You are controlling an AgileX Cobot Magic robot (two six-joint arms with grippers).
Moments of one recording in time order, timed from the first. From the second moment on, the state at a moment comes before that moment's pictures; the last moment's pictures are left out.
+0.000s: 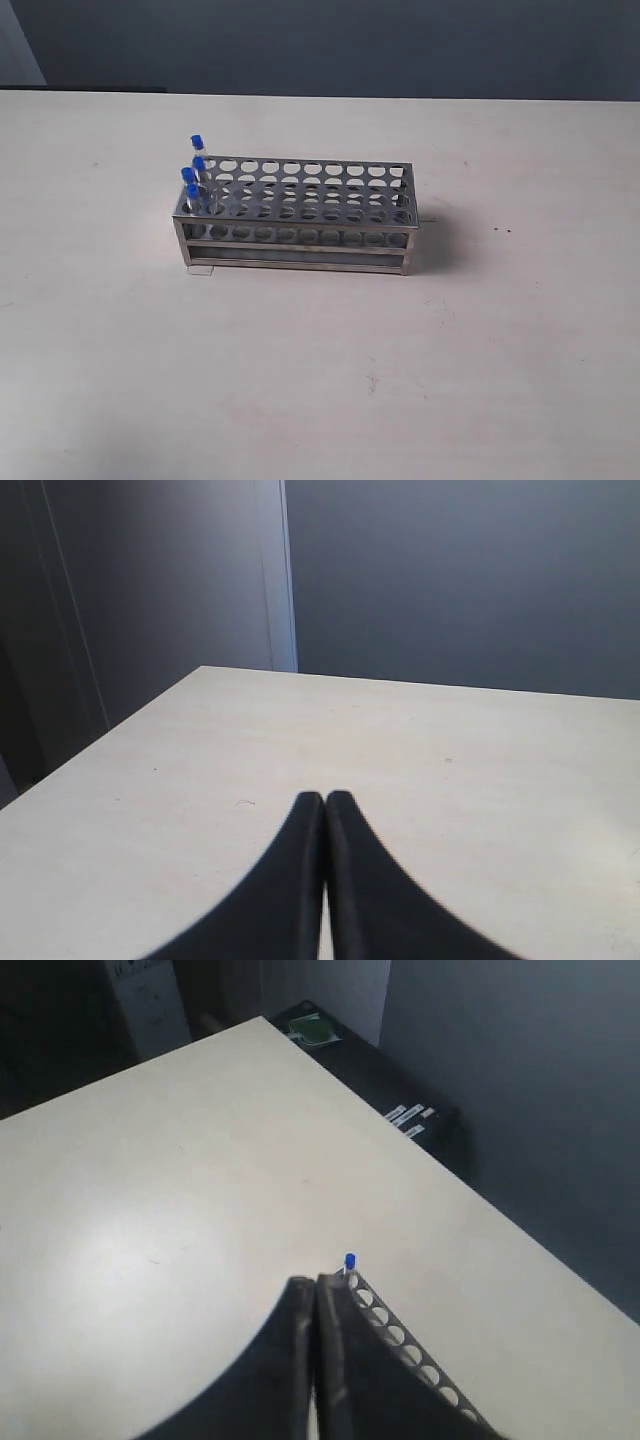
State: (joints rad) left arm 0.11 0.00 0.00 0.08 0.18 -0.07; right arm 0.88 1.56 -2.15 0.12 1.22 -0.13
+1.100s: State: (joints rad) left arm 0.11 0.00 0.00 0.08 0.18 -0.07; right arm 0.17 0.01 -0.09 0.46 0.39 -0.54
